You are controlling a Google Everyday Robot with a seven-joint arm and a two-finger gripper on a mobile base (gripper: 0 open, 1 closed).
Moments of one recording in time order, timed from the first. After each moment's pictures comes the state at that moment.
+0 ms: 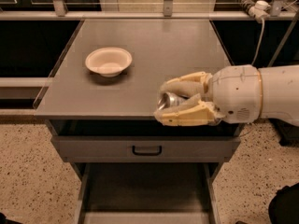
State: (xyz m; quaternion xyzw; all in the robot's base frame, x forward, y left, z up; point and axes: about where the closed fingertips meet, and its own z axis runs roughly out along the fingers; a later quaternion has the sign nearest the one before) arm 0.420 -0.043 0.958 -0.54 0.59 0.32 0.51
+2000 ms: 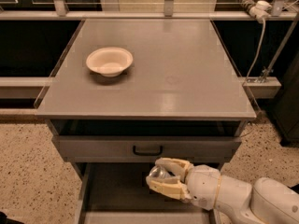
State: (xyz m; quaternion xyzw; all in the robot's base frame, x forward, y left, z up) arm 0.394 -0.037 0.721 -0.34 0.68 0.38 0.53
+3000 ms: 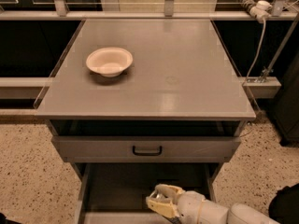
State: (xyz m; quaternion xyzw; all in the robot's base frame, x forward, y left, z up) arm 0.394 -0.039 0.556 -0.26 0.75 0.38 0.47
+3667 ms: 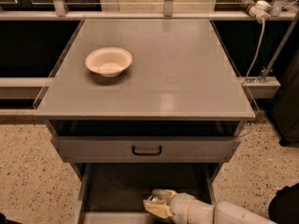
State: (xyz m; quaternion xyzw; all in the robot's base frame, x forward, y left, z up) arm 0.412 -0.031 0.471 -0.26 0.79 0.36 0.42
